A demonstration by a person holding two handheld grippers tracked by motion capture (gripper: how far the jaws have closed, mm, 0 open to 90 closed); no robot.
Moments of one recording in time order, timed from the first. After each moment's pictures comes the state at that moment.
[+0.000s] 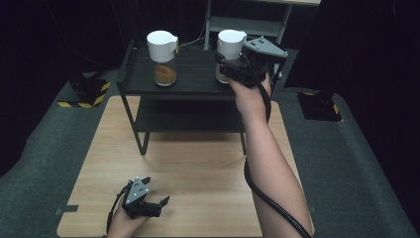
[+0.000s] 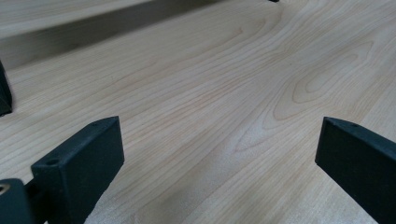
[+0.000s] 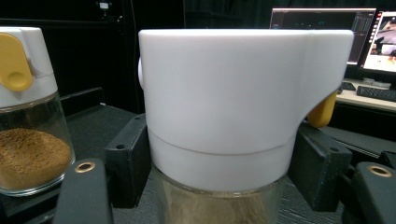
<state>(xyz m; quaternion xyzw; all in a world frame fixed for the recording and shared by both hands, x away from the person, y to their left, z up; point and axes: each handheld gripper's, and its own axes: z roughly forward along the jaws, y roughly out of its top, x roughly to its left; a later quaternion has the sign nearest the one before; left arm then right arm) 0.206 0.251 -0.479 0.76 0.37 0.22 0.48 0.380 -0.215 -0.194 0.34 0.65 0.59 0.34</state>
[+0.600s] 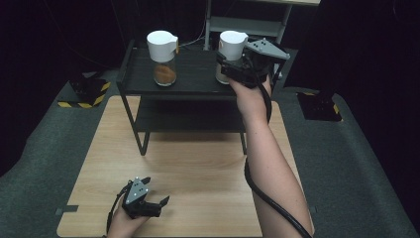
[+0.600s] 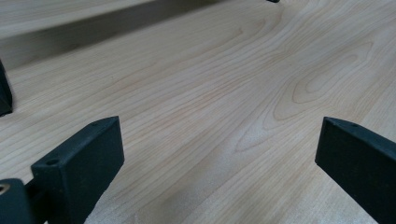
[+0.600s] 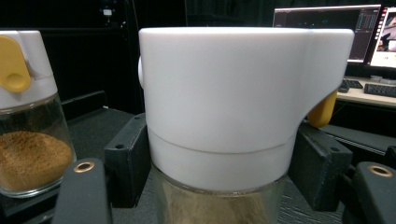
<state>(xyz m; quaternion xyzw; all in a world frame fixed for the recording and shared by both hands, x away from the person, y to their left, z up) 0.206 0.251 -0.480 0.76 0.38 0.22 0.48 0.384 -0.221 -0.201 0.34 0.65 0.60 0.32</state>
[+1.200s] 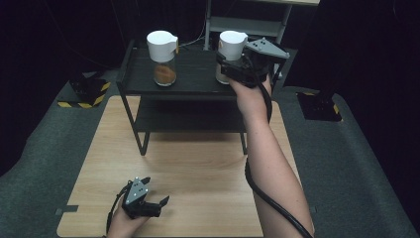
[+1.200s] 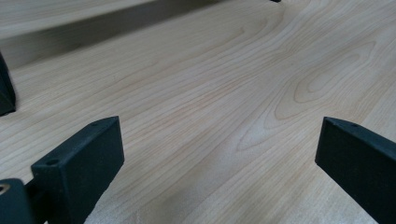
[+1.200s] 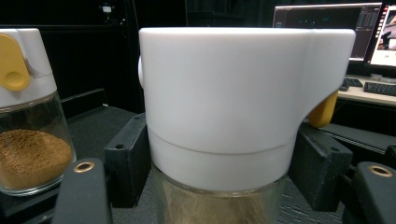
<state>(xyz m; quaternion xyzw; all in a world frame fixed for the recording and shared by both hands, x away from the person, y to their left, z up) 0.204 0.251 -0.480 0.76 0.38 0.23 0.48 0.384 -0.220 -0.199 0.34 0.65 0.60 0.32</state>
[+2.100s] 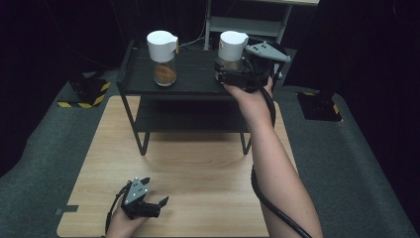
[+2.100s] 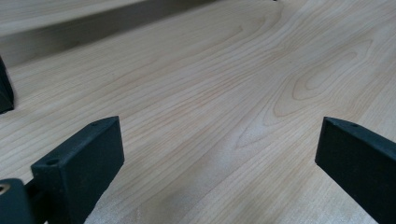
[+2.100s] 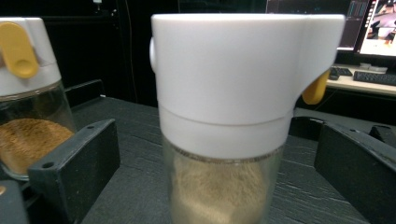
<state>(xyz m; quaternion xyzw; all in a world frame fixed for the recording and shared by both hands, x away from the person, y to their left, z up) 0.206 0.254 -0.479 0.77 0.37 0.22 0.48 0.365 -0.218 -0.194 0.36 0.65 0.58 0.33</state>
